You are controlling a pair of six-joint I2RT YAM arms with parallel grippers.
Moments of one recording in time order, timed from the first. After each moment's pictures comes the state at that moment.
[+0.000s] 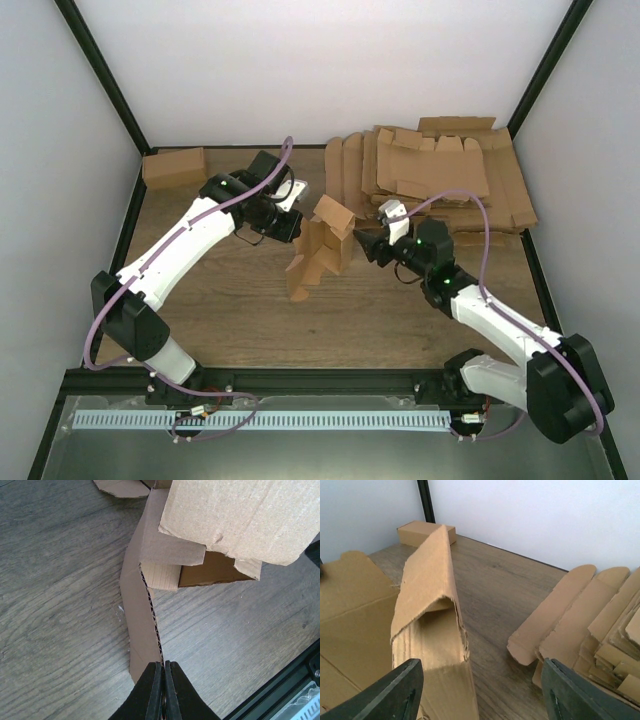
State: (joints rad) left arm -0.60 1.59 1.59 -1.10 0.23 -0.18; right arm 0.46 1.09 0.55 0.31 -0.27 -0.04
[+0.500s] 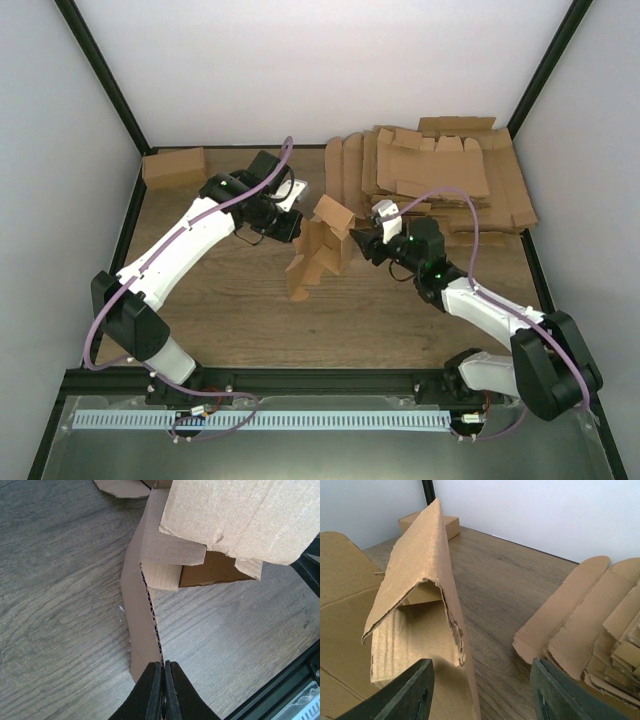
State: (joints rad) left arm -0.60 1.59 1.59 -1.10 0.22 -0.18; right arm 0.46 1.21 0.54 0.40 -0.28 -0.03
